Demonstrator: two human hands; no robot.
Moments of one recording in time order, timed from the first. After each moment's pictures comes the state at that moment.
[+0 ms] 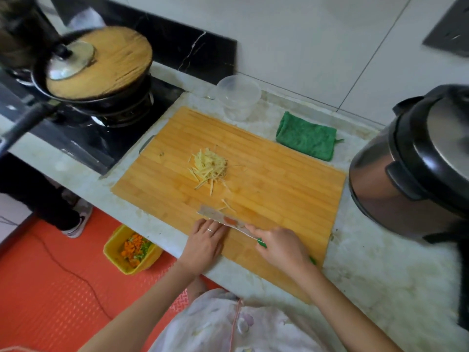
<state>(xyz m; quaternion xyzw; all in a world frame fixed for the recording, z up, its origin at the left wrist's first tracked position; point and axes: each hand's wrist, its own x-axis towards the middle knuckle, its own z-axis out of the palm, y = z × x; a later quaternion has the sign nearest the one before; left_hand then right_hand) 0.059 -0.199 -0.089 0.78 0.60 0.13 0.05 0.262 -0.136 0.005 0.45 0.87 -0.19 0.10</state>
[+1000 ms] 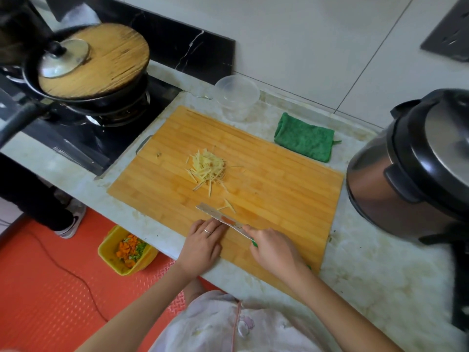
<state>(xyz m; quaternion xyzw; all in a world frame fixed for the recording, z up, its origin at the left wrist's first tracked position) 0.055 -0.196 -0.093 0.78 0.60 0.17 0.08 0.248 -0.141 0.009 0.47 0.85 -0.22 0.09</state>
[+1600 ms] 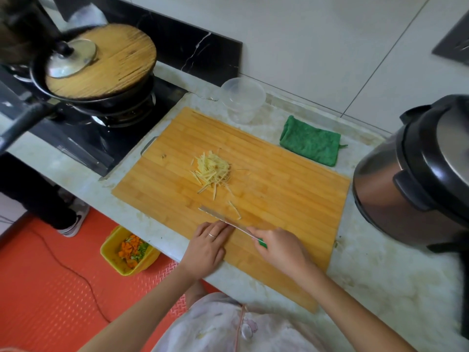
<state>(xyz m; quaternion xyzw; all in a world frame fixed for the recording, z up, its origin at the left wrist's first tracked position) 0.050 -0.195 -0.095 0.79 0.58 0.16 0.10 0.249 -0.126 0.008 0.48 0.85 -0.23 0.08</state>
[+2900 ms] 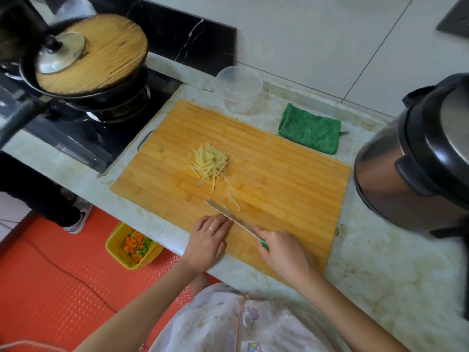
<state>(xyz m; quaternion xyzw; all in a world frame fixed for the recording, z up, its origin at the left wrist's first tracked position) 0.052 -0.194 -0.102 0.80 0.58 0.16 0.06 0.252 -0.150 0.018 0.52 0.82 -0.25 0.07</state>
